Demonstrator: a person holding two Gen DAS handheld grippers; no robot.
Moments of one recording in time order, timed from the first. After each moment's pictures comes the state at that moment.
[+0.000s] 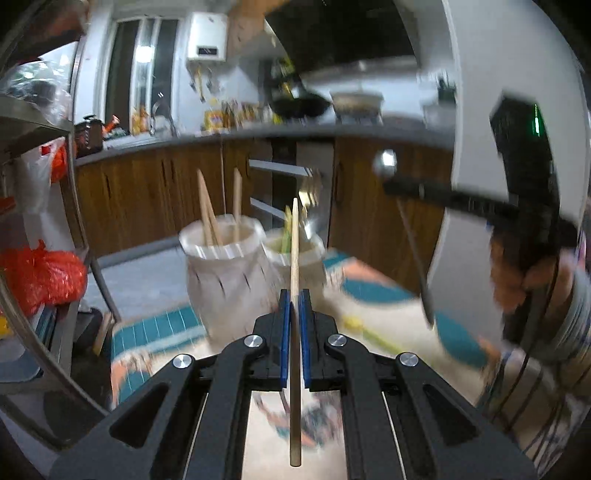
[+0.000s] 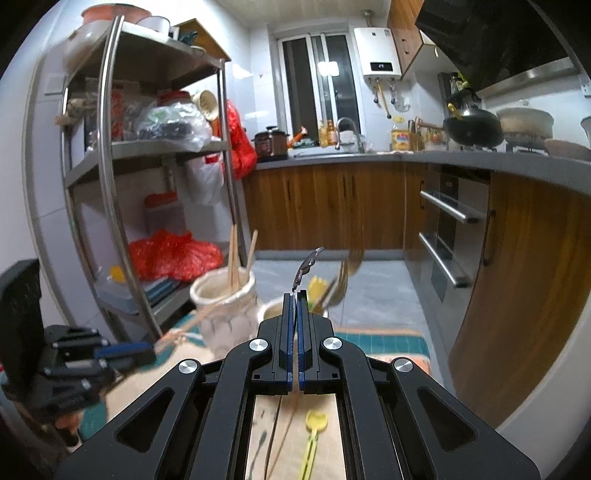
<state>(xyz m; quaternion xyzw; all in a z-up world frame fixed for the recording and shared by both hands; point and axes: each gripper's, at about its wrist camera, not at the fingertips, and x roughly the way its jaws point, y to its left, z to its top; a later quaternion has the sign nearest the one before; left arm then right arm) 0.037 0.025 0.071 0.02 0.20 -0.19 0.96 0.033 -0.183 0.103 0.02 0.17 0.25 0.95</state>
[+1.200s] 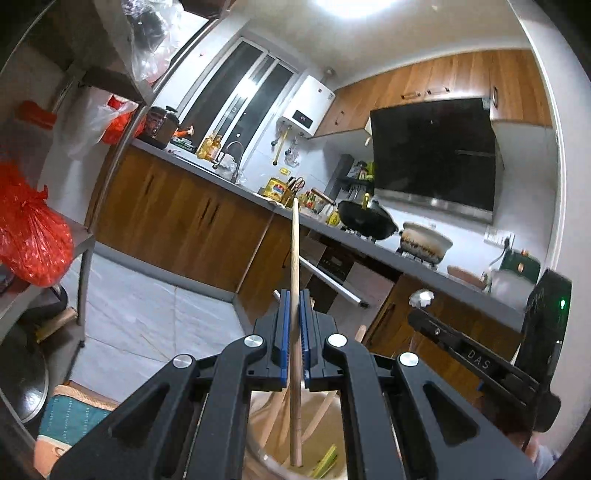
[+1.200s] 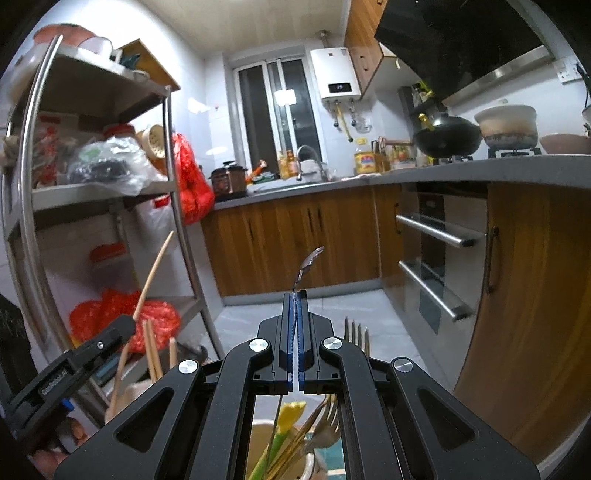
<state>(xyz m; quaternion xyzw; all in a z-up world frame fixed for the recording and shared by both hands) 0.173 0.079 0.062 -0.21 0.06 -0.12 0.97 0.156 -0.143 0.098 0.07 0.12 0.18 0.97</state>
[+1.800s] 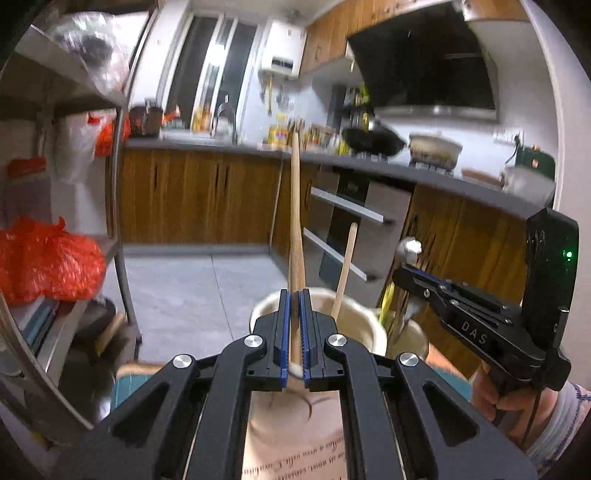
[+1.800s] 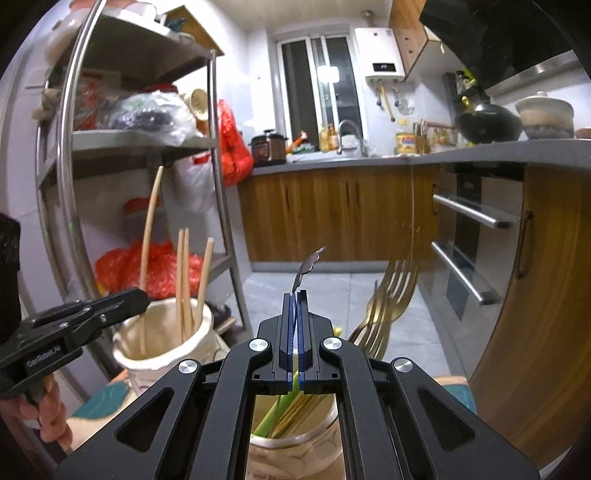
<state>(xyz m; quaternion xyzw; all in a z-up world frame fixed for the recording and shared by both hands) 0.150 0.055 0.061 -0.06 0.19 -0.09 0.98 0.141 -0.130 0.059 0.02 0.17 0.25 0.95</state>
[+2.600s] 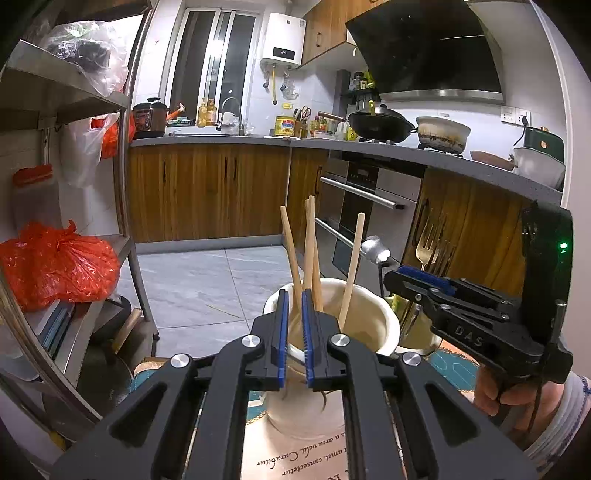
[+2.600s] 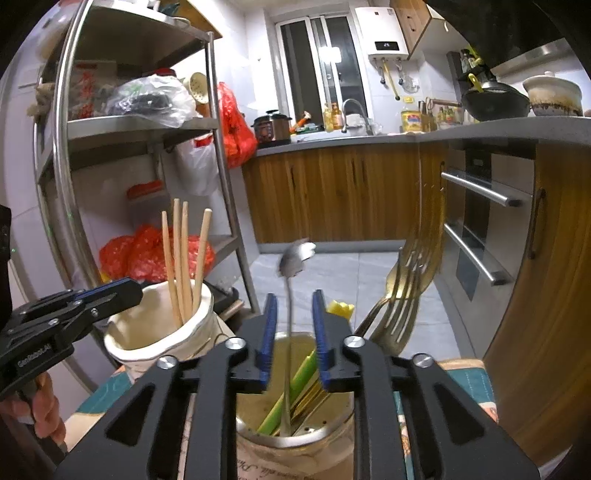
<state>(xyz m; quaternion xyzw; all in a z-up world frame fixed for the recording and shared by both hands) 0.145 0.053 0.064 -0.03 0.20 -0.07 0.98 0.147 -0.123 0.051 0.03 0.20 0.27 0.94</state>
